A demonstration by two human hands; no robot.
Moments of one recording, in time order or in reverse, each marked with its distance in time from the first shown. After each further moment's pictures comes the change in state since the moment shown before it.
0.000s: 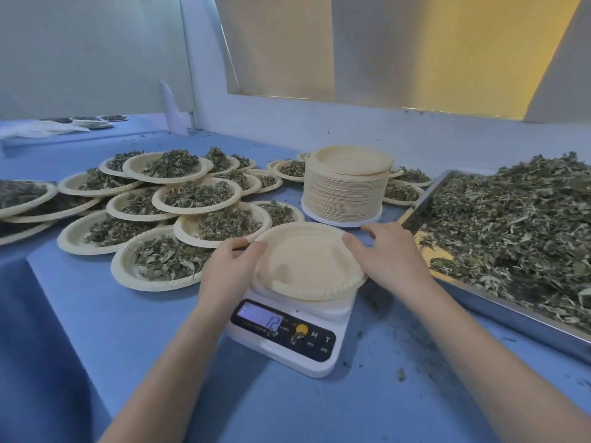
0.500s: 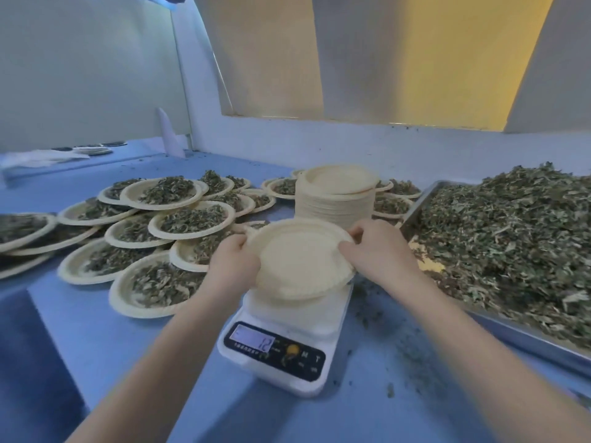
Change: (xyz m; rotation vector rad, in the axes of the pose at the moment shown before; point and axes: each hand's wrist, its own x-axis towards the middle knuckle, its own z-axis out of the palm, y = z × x) left_hand 0.006 0.052 0.005 0.054 -0.076 -0.002; right_hand 0.000 -0.023 -0.036 0.086 0.049 -0.035
